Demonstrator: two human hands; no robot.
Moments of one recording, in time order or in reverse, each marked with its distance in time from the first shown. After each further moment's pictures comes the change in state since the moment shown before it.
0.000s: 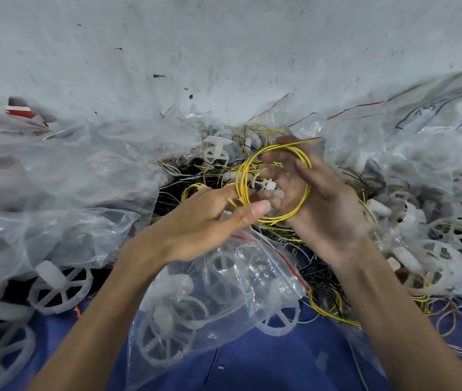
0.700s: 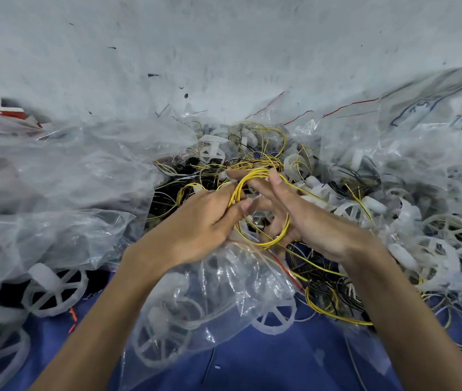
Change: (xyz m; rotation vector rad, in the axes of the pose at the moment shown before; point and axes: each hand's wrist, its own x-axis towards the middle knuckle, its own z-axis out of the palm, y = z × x) left_hand 0.008 -0.011 0.015 0.196 0.164 0.076; right_hand -0.009 -0.003 -0.006 -0.759 -0.149 0.544
